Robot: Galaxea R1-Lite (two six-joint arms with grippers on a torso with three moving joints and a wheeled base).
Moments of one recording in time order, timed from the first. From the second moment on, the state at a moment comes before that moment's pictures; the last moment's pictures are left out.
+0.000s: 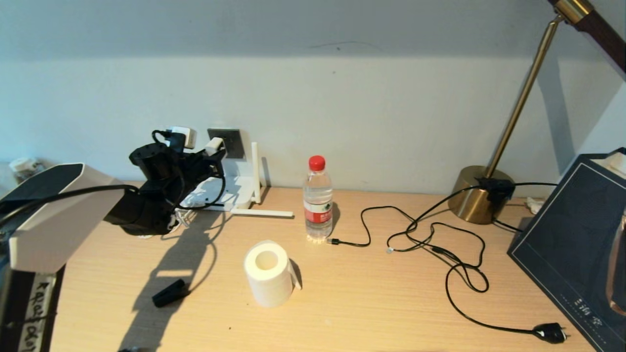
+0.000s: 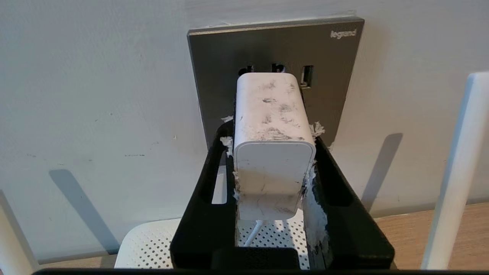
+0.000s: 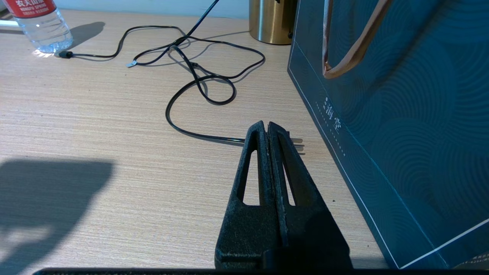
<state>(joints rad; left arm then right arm) -0.03 2.38 -1.48 -1.08 -0.22 0.10 0.01 0.00 0.00 0.00 0.00 0.00</state>
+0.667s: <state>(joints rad) -0.04 2.33 -1.39 -1.12 -0.22 0.10 0.01 0.00 0.00 0.00 0.00 0.00</state>
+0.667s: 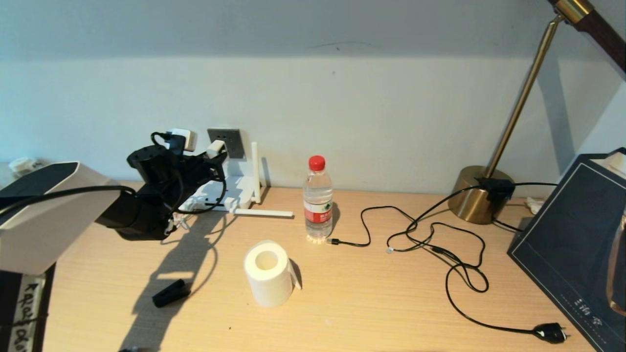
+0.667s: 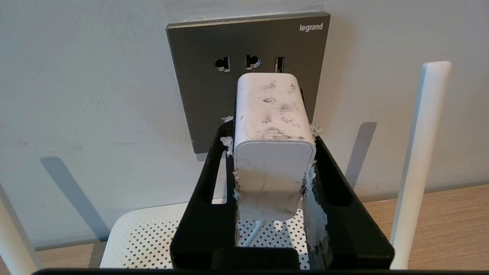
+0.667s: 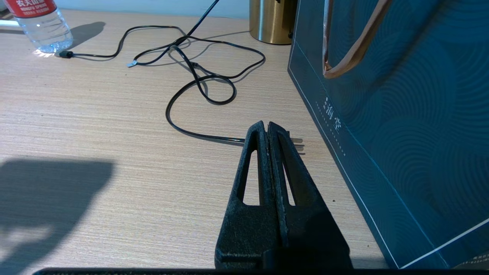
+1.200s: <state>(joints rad) -0.03 2.34 -1.41 -1.10 -0.21 0.10 0.01 0.00 0.00 0.00 0.00 0.00</state>
